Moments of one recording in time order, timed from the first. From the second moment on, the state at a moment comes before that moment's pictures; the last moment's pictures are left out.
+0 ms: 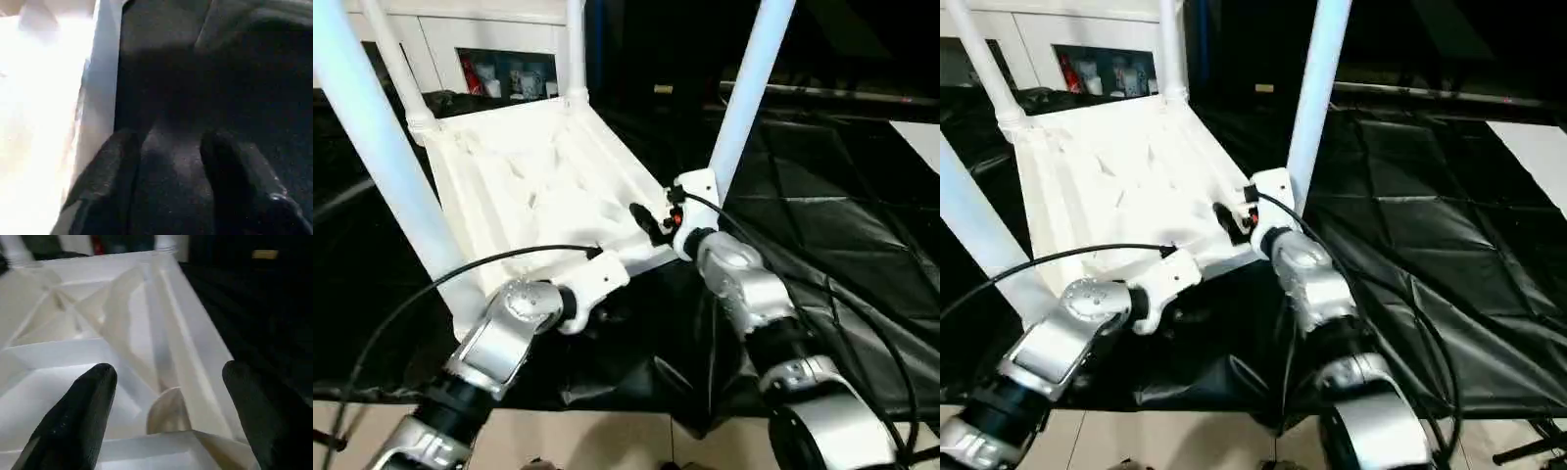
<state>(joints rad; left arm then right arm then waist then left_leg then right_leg) -0.39 0.35 -0.40 0.17 0.17 0.36 -0.76 -0.72 -0.01 0.02 0.74 0.12 0.14 0.21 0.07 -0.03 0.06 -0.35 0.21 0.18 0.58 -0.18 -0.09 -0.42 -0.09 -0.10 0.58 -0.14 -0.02</state>
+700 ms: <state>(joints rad) -0.30 0.42 -0.38 0.14 0.21 0.17 -0.65 -0.79 -0.18 -0.11 0.96 0.11 0.01 0.06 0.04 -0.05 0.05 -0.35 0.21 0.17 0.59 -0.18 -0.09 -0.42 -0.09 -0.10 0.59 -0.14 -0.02</state>
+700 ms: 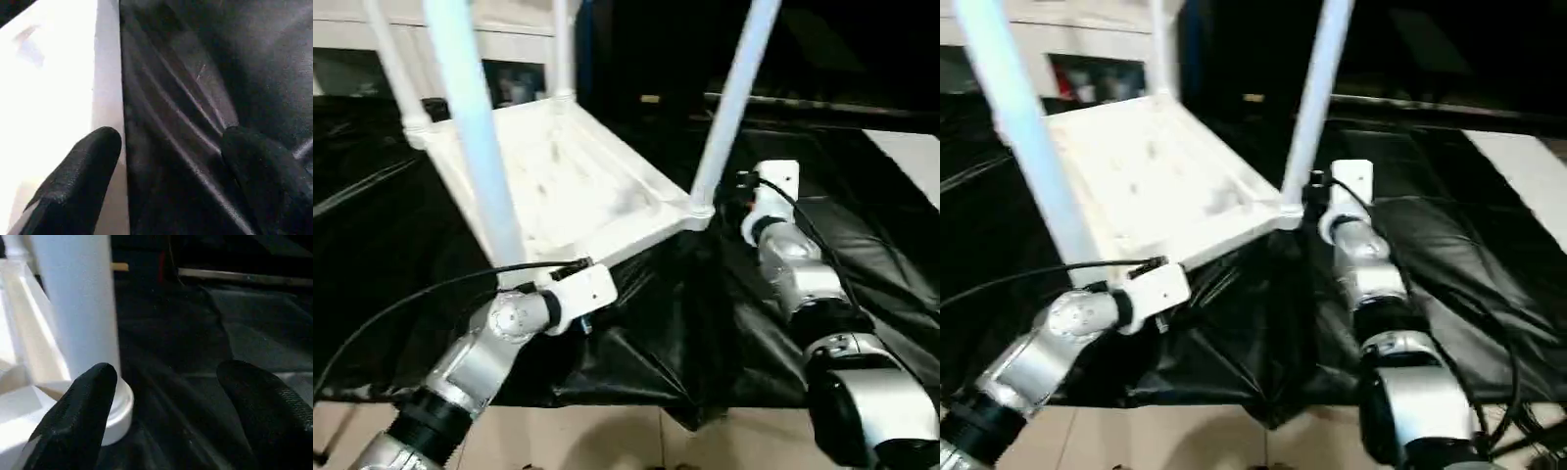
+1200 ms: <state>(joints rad) -0.01 0.67 -0.13 -0.27 -0.29 0.43 -1.03 -0.68 -0.16 -0.02 0.87 0.10 0.00 0.29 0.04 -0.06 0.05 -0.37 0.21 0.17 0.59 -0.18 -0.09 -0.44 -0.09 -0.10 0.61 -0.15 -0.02</state>
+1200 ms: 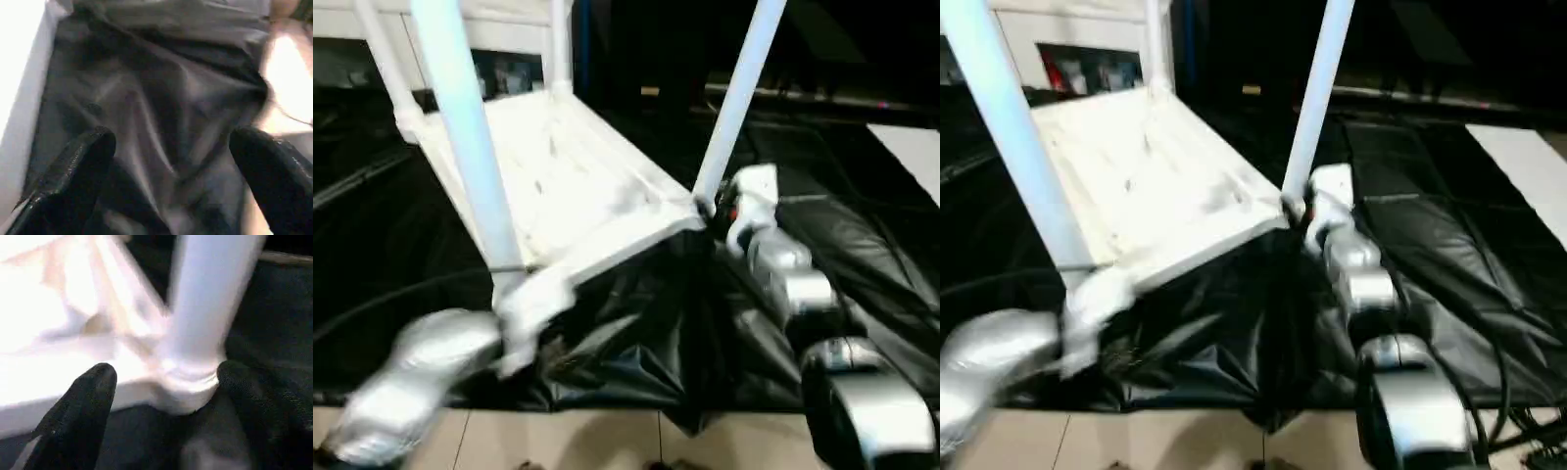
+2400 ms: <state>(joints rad) -0.03 0.82 0.26 -0.17 -0.43 0.48 -1.05 -0.47 -0.13 0.14 0.67 0.03 0.07 0.45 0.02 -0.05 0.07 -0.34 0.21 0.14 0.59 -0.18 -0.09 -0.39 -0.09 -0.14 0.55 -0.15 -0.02</state>
